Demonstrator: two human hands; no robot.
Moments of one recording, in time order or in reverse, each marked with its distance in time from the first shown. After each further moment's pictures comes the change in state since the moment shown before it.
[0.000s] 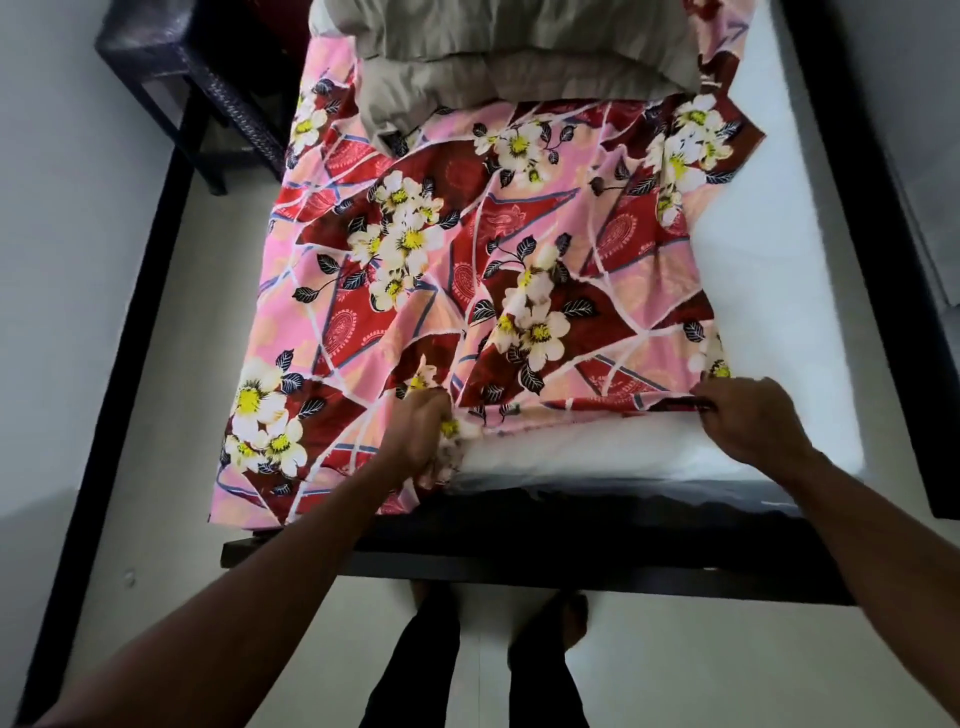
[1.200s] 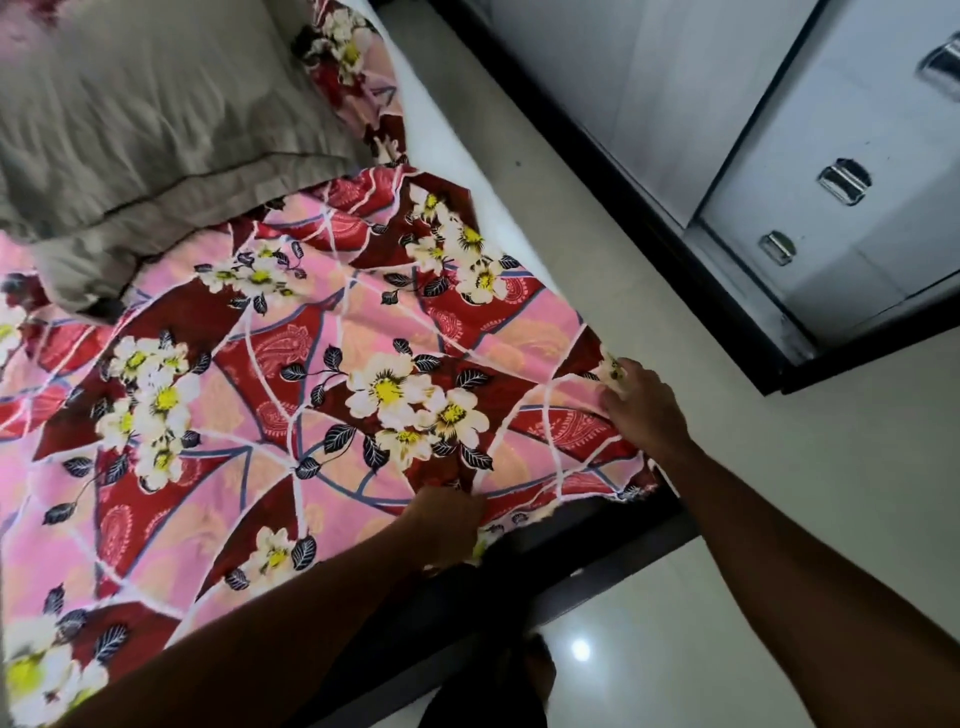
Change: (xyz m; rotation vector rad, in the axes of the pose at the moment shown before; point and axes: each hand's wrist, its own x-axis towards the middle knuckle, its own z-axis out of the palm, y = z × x) left_hand 0.023 0.068 0.252 1.461 -0.831 0.666; right_hand -0.093 0.123 0.013 0.531 -0.021 0.983
